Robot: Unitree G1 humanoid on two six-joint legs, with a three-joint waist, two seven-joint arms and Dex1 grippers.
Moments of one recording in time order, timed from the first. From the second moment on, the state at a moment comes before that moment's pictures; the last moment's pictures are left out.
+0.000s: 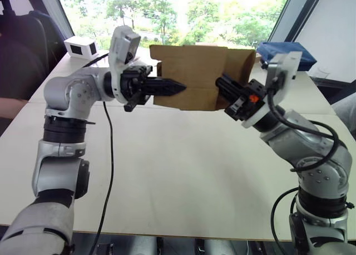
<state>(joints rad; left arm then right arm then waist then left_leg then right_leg) -1.07 0.55 0.00 0.26 -0.73 0.90 -1.45 -0.55 -0.50 -0.12 -0.62 1.03 0.73 0.16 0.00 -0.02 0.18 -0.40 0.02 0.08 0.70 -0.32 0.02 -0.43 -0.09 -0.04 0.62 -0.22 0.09</state>
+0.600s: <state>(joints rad) -1.07 0.54 -0.01 0.32 -0.69 0.86 -1.42 -0.45 -0.65 -0.23 -0.65 1.09 0.76 0.23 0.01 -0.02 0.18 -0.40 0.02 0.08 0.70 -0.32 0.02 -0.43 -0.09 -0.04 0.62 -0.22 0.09</state>
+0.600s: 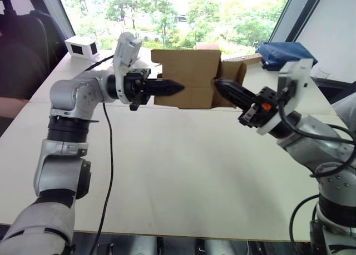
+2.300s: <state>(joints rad) -1.10 0.55 0.00 0.29 -0.70 0.89 -1.46 -0.33 -0.67 -0.19 -0.64 1.07 0.71 0.30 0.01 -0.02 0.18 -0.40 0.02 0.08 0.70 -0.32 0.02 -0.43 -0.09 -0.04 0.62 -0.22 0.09</state>
